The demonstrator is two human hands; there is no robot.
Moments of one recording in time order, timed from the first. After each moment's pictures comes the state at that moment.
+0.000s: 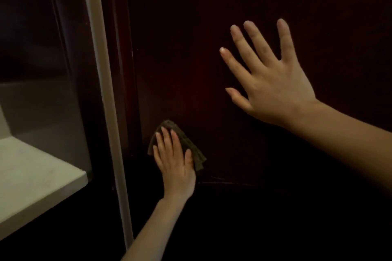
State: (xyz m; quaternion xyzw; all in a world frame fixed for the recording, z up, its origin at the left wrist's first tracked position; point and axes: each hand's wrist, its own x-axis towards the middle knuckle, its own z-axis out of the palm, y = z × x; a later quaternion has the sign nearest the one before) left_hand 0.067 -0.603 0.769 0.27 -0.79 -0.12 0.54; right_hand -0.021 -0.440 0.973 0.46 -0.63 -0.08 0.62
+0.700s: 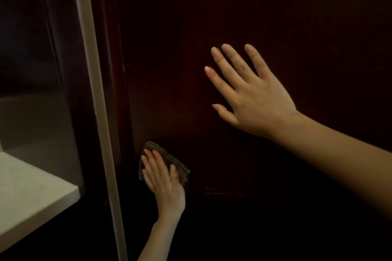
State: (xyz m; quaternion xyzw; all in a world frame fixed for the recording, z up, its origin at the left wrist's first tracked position) left_hand 0.063 -0.599 0.755 0.33 -0.72 -0.23 0.56; right_hand -0.022 -0.441 0.972 0.47 -0.61 -0.11 0.63
